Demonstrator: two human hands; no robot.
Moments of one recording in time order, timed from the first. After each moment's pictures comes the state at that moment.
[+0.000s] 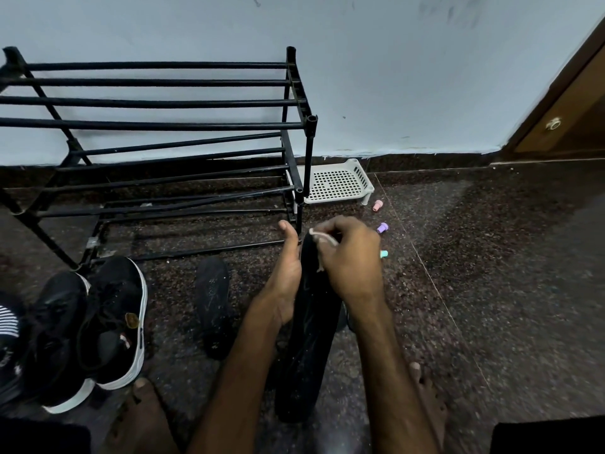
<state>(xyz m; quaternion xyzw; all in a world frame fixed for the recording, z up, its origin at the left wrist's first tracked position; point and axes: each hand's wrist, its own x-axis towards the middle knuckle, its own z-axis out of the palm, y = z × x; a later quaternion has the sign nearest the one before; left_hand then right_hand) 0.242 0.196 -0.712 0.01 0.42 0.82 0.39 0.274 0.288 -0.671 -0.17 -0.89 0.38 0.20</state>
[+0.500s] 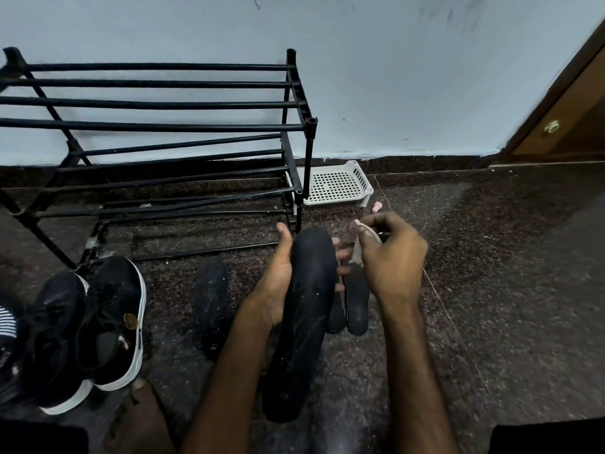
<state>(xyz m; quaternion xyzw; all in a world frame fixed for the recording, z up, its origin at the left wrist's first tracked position) 0.236 0.189 -0.715 -0.01 0.37 0.81 0.45 0.287 0.324 -0.664 -0.26 -0.84 0.39 0.28</state>
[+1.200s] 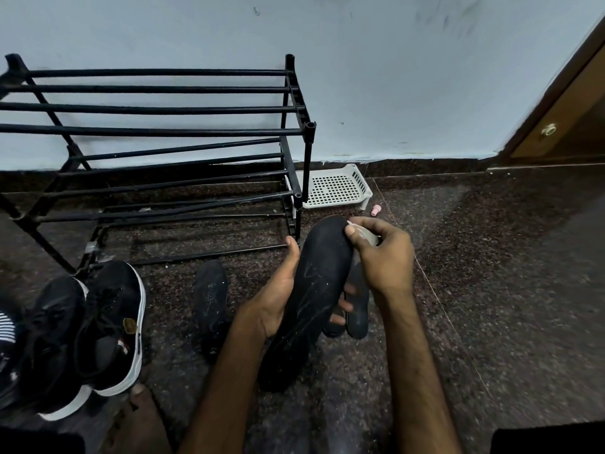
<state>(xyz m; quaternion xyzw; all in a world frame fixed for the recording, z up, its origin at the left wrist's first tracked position) 0.241 0.182 -0.732 0.08 0.36 0.77 0.52 0.276 0.329 -0.675 -0.26 -0.78 0.51 0.24</state>
